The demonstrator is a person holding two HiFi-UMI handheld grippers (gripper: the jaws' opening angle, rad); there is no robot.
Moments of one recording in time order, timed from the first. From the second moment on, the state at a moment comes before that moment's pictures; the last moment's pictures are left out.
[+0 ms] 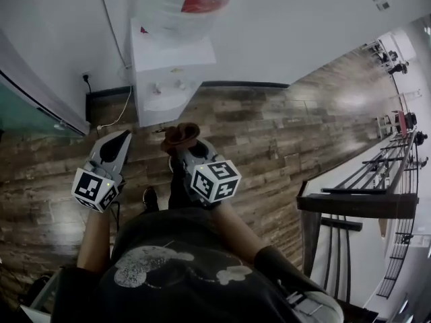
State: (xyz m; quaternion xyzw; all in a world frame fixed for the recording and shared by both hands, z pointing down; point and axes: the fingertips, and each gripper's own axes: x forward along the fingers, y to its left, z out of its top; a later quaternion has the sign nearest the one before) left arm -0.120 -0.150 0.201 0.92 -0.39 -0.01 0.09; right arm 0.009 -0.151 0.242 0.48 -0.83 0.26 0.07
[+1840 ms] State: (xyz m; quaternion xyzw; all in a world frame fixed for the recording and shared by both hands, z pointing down) left arm -0.020 -0.334 0.255 0.87 -0.46 0.03 0.15; right arm 0.064 -0.377 0.327 0.40 -0.84 0.33 0.15
